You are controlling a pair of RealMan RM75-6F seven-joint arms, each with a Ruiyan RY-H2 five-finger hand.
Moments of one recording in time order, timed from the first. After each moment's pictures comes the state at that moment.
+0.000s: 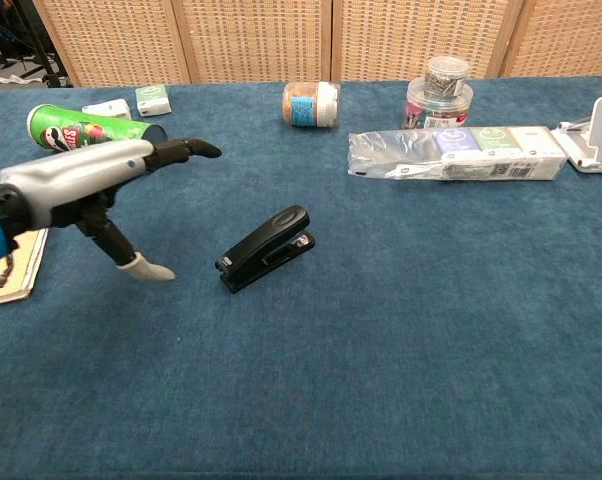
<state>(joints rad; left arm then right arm) -0.55 -1.53 -0.15 -1.70 1.26 0.98 0.32 0.25 -1.28 -0.01 -1.39 -1.34 1.54 -0.08</state>
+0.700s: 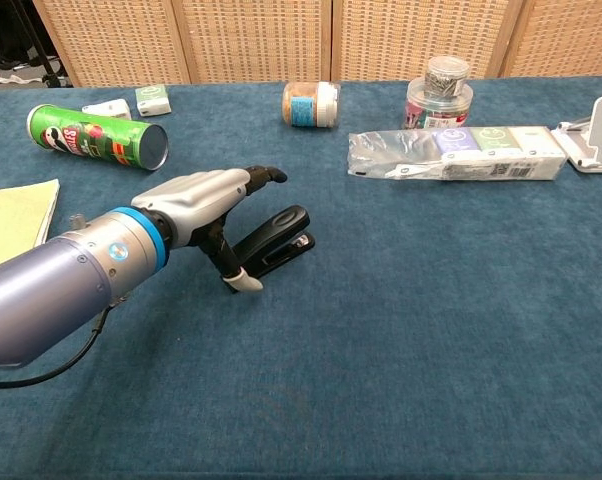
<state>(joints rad) -0.71 -1.88 -0.24 -1.50 0.92 1.06 0.61 0.20 -1.30 0.06 -1.29 -1.38 1.48 0.05</state>
